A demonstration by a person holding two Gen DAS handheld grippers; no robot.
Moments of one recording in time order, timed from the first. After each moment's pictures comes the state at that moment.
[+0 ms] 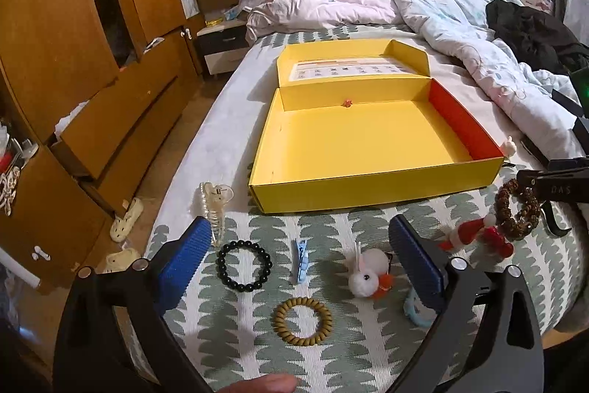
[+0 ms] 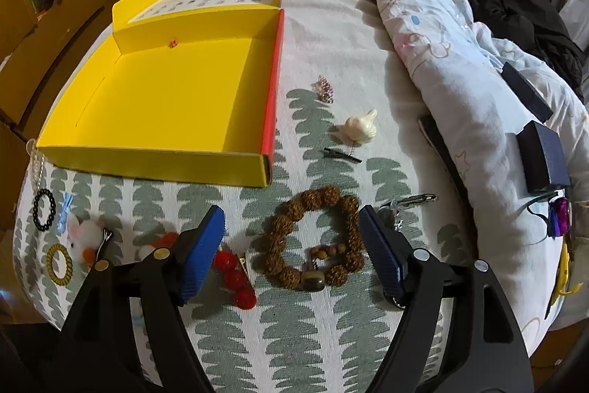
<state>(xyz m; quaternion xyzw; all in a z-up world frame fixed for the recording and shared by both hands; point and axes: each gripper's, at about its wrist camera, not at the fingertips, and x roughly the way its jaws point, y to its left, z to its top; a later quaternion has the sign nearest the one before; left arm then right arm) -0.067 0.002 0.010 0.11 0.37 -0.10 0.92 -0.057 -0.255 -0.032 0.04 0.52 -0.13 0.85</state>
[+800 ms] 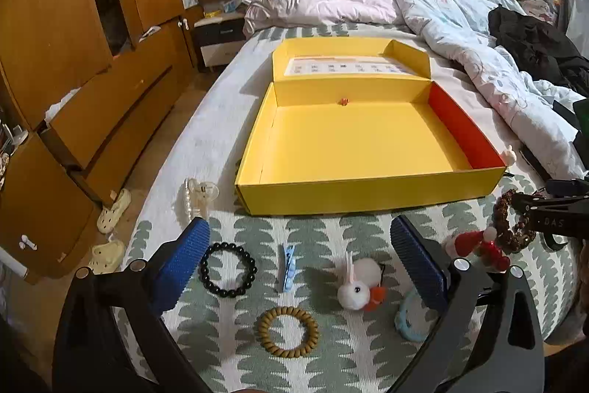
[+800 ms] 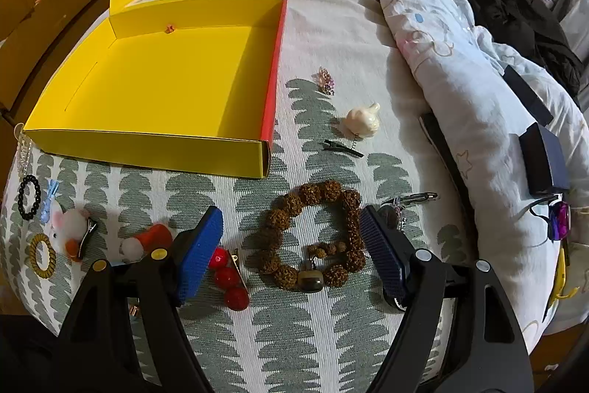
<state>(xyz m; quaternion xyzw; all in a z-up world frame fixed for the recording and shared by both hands) -0.051 0.000 0.000 0.09 0.38 -0.11 0.91 -0.053 -0.250 -0.046 0.02 0.52 -0.14 0.84</state>
